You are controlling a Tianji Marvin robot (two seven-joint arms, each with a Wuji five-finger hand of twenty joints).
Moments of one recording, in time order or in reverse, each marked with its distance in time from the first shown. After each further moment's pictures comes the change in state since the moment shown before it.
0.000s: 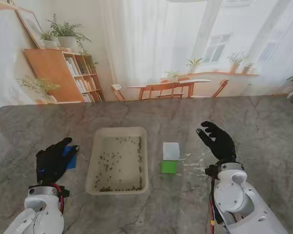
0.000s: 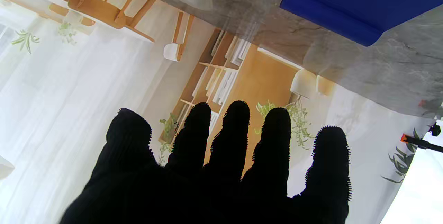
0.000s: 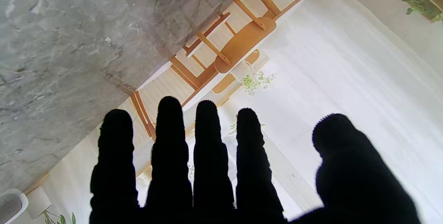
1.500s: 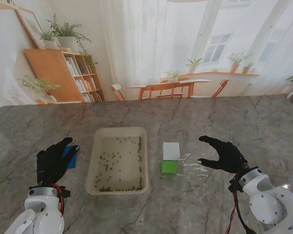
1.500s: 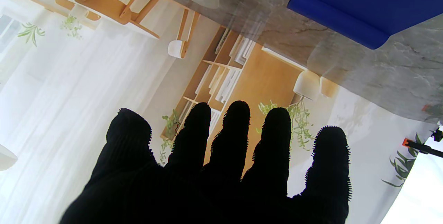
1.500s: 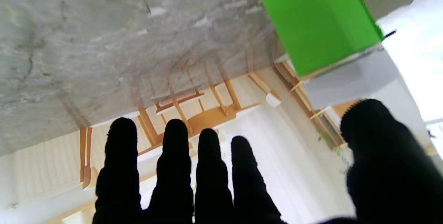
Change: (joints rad) left arm 0.004 -0.004 0.001 -0.001 -0.022 -0.021 0.016; right arm -0.088 0.110 0.204 0.034 -0.283 -0.461 0.362; left_hand 0.000 0.000 0.000 0.000 0.000 0.000 0.000 0.000 0.000 0.002 0.000 0.000 0.000 0.001 0.000 0.000 0.000 0.000 0.001 0.000; right_hand -0.157 -0.203 0.141 0.000 -0.252 0.112 -0.126 0.001 -0.316 -0.011 -0.077 -0.048 -0.205 -0.060 -0.098 -0.089 -0.074 -0.063 -0.088 -0.097
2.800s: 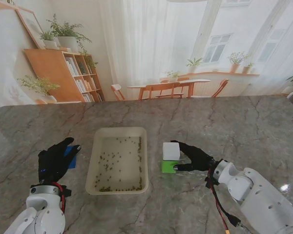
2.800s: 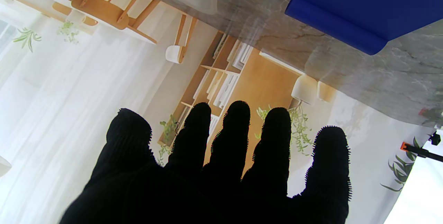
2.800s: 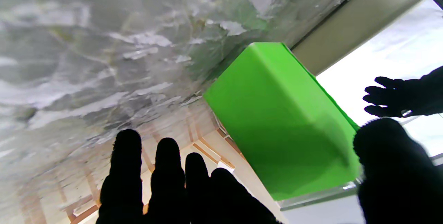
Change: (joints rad) left arm -0.016 0.002 0.010 0.005 -0.001 0.023 -0.024; right arm 0.433 0.031 -0.450 0.497 0.204 -0.260 0.081; left_hand 0.000 0.000 0.000 0.000 0.000 0.000 0.000 0.000 0.000 0.002 0.000 0.000 0.000 0.000 0.000 0.007 0.000 0.000 0.000 0.000; right_hand -0.110 0.070 0.008 -0.024 -0.129 0.256 -0.178 -0.414 -0.247 0.163 -0.002 0.005 -0.183 0.073 0.006 -0.090 -0.102 -0.061 -0.008 -0.053
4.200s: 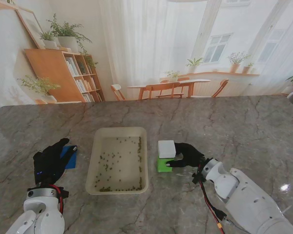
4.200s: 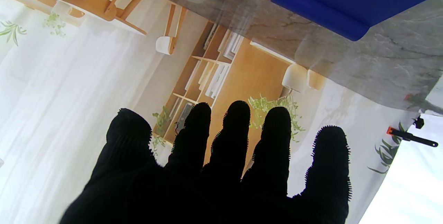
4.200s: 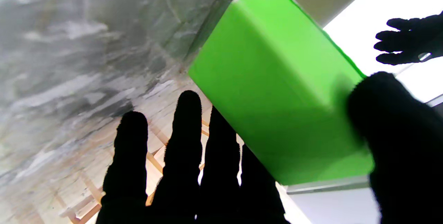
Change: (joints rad) left arm 0.023 -0.004 -0.008 -0.007 0.014 0.025 0.049; right arm 0.081 -0.073 -0.118 0.120 0.152 0.018 -0.123; left_hand 0.000 0.000 0.000 0.000 0.000 0.000 0.000 0.000 0.000 0.001 0.000 0.008 0.007 0.000 0.000 0.002 0.000 0.000 0.008 0.000; right_hand 0.046 -0.366 0.320 -0.026 0.357 -0.450 0.499 0.624 0.609 -0.329 0.271 0.176 0.409 -0.196 0.293 0.122 0.153 -0.026 0.243 -0.060
